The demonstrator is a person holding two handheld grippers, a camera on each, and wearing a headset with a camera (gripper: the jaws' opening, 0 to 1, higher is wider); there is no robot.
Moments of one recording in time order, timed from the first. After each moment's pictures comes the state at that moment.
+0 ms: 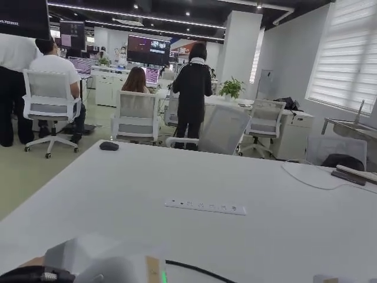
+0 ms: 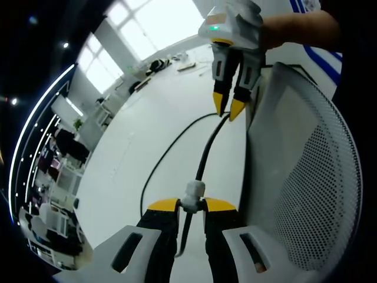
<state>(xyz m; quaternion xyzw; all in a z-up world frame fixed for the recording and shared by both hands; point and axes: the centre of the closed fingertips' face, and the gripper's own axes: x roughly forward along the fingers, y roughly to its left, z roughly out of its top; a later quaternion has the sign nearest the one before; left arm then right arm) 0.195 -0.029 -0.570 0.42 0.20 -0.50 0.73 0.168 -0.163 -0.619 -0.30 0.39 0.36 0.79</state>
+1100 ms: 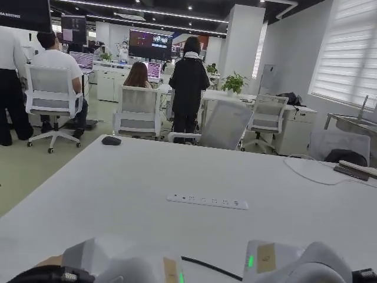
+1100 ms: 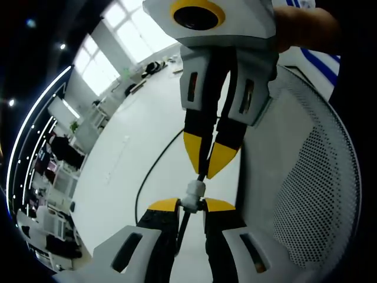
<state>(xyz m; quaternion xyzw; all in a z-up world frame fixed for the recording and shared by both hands) 0.186 -0.041 -0.575 0.41 0.19 -0.52 0.72 0.174 -0.053 -0.580 -0.29 0.27 0.46 0.79</state>
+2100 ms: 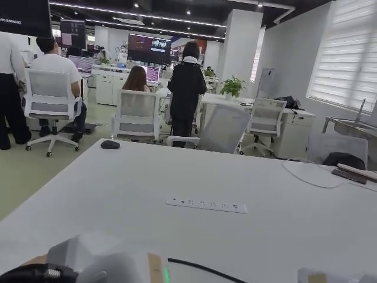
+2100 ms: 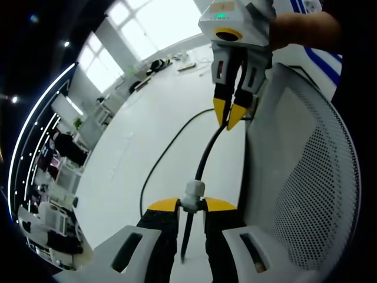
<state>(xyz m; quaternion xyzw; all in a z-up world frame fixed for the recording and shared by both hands) 0.193 -0.026 -0.569 0.42 0.20 -0.50 0.73 0.164 -0.128 -0.605 -0.31 0.33 0.40 0.80</state>
